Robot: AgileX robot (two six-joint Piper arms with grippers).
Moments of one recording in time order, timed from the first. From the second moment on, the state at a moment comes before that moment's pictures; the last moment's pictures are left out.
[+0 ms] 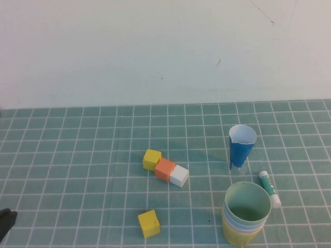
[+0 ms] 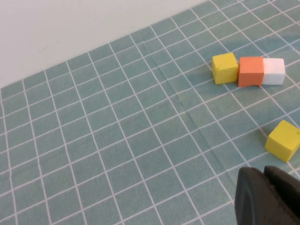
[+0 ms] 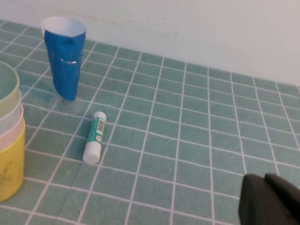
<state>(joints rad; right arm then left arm) 0.08 -0.01 0.03 -0.05 0.39 -0.15 -0.85 0.42 -0.49 0.65 0.84 -0.64</state>
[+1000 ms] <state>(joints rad) 0.08 -0.01 0.03 -0.05 0.39 -0.15 -0.77 0.09 -0.33 0.54 0.75 -0.48</state>
